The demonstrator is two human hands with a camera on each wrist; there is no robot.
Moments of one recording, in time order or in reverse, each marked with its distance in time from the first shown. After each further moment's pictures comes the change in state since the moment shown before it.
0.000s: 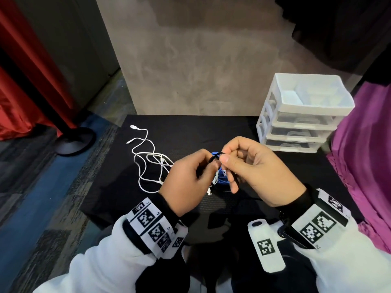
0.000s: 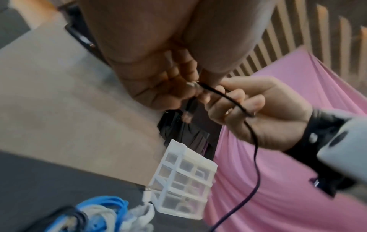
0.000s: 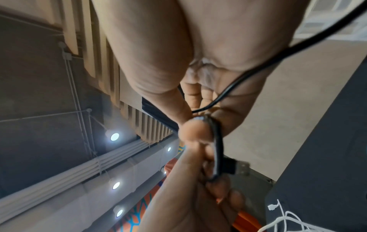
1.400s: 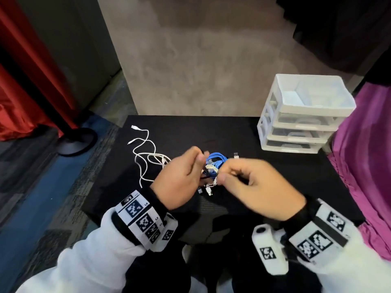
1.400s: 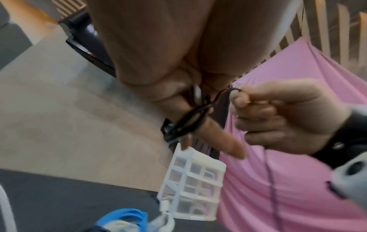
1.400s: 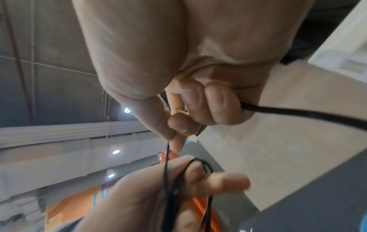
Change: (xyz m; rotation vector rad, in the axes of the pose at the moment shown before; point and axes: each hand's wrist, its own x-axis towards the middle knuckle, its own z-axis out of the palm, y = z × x) left_hand 0.006 -0.004 -0.016 -0.165 -0.166 -0.249; right_hand -0.016 0.005 0.006 -0.522 -0.072 -0.122
